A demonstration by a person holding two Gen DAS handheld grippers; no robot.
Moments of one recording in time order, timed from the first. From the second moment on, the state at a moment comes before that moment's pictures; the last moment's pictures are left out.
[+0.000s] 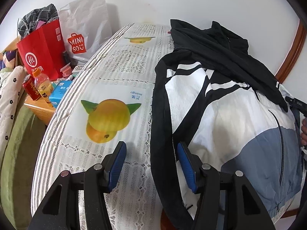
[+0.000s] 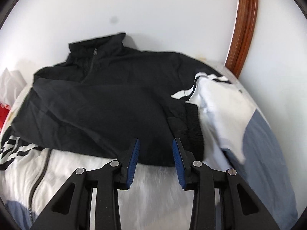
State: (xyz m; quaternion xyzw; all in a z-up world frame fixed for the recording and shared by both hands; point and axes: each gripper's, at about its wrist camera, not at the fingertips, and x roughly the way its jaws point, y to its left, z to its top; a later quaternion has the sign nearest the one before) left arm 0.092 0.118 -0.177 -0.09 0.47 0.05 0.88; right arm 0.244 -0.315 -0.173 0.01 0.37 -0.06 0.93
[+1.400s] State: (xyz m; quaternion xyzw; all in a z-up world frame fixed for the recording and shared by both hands) left arm 0.080 0.063 -0.134 -0.08 0.45 0.05 0.89; right arm 0.041 -0.530 -0.221 0.00 0.40 -0.22 0.89
